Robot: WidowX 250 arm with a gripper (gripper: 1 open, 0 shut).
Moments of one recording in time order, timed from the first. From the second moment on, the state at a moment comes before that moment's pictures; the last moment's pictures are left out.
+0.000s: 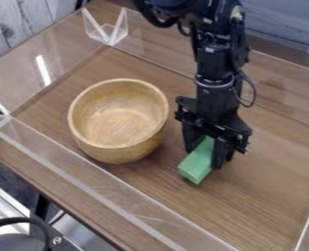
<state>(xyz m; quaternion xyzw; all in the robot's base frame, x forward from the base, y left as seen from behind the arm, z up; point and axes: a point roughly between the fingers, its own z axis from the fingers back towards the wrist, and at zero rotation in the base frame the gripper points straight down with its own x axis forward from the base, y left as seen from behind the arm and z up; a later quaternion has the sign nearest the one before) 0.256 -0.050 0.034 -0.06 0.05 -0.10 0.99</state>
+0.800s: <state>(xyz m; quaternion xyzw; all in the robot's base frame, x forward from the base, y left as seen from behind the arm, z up) 0.255 -0.044 0.067 -0.07 0.03 -0.08 0.99</state>
